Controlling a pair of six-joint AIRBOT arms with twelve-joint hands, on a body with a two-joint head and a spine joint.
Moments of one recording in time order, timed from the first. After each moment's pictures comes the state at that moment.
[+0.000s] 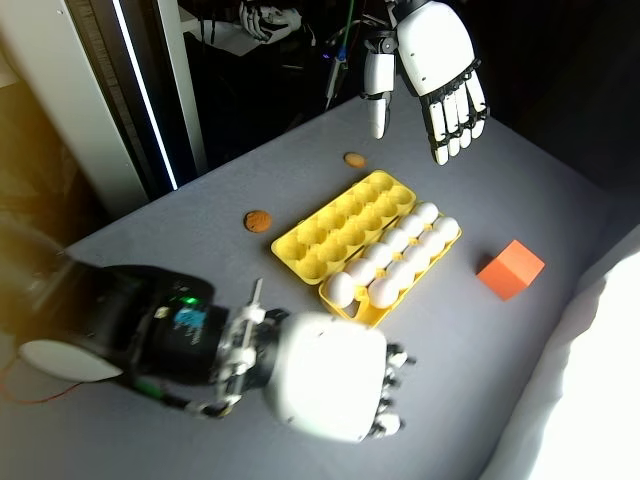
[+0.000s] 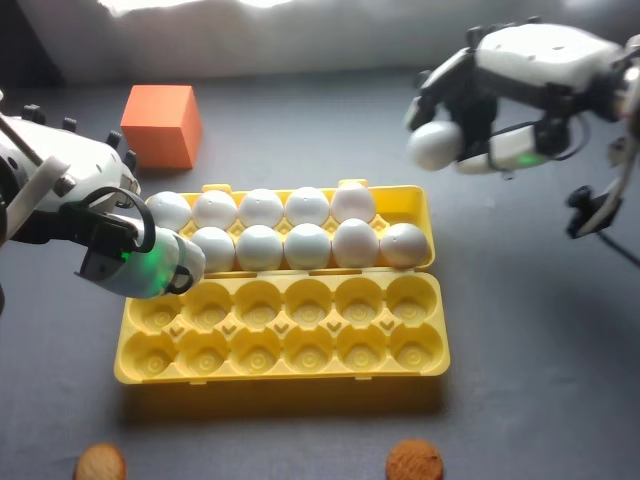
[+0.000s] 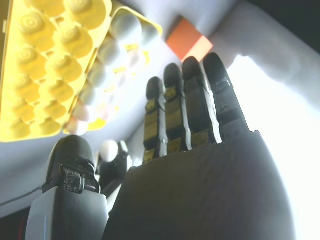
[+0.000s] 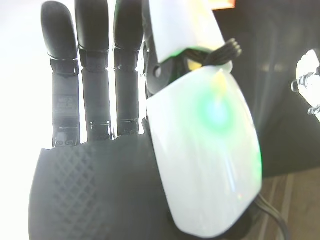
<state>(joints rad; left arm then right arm) -0.20 -0.79 0.50 1.05 1.14 -0.06 -0.25 -1.28 1.48 -0.06 0.45 -0.57</state>
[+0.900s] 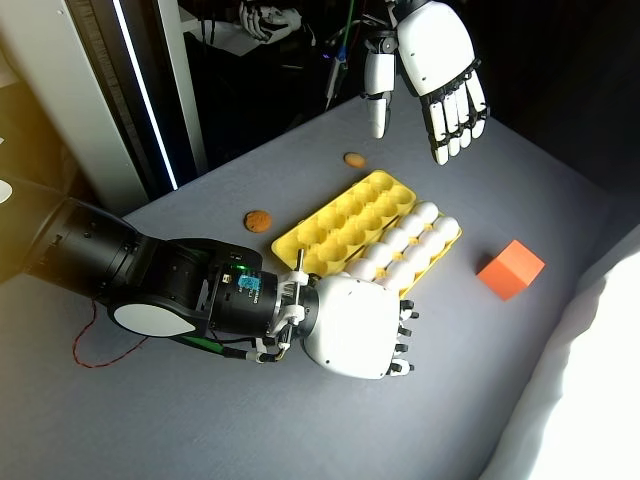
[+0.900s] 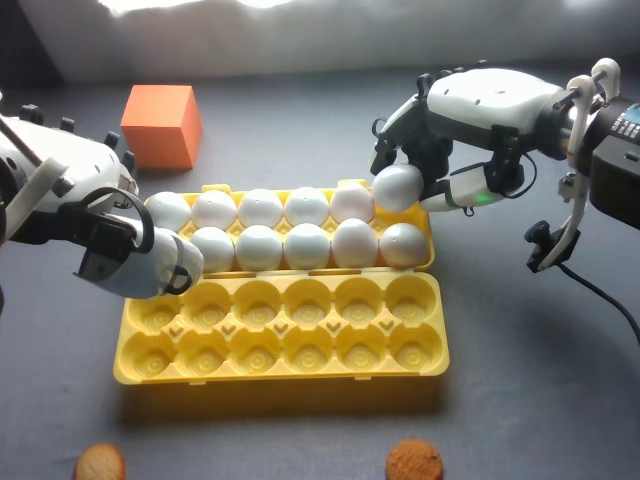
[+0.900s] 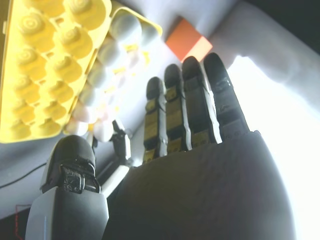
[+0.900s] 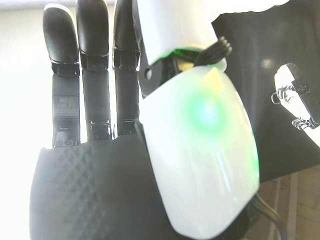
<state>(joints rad) -0.20 -0.79 0.50 1.05 1.14 -0.06 -0.28 -1.34 1.48 -0.05 0.44 -0.60</state>
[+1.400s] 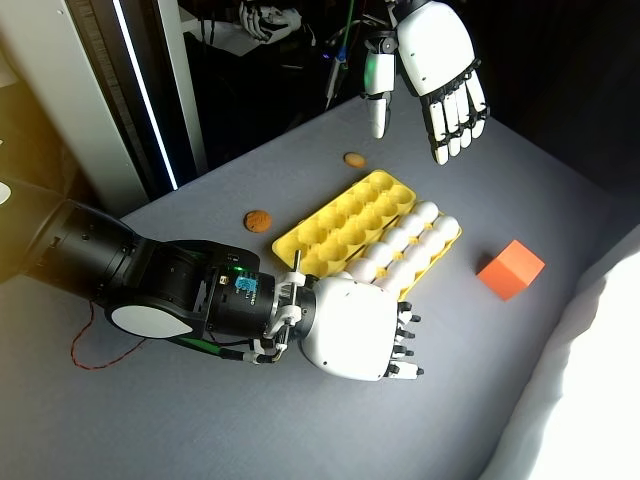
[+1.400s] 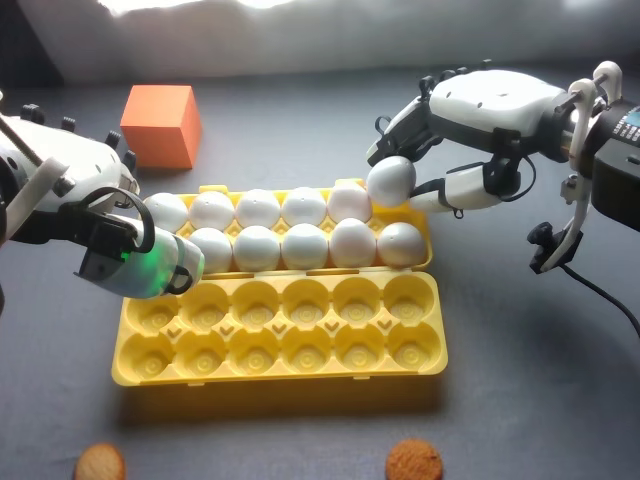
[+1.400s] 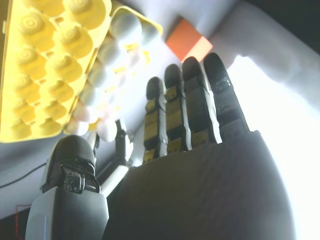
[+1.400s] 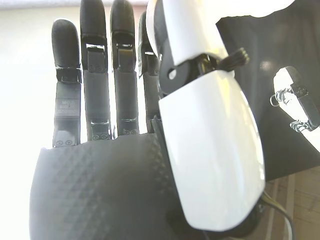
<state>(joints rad) -0.20 -0.79 0.50 1.05 1.14 -0.06 -0.29 -1.34 1.48 -0.05 0.44 -0.61</state>
